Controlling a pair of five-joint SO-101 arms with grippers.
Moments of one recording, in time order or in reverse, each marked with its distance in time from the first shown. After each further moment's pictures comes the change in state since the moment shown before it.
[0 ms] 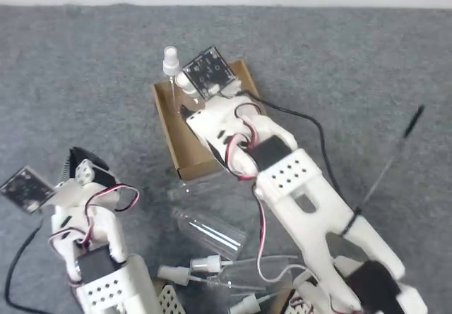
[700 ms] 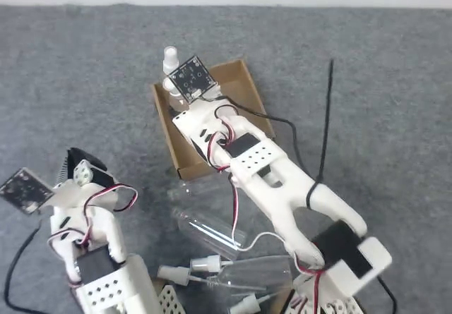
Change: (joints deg) left arm -0.7 0.0 0.0 0.0 0.0; right arm -1.3 20.2 -0.4 -21.0 -1.0
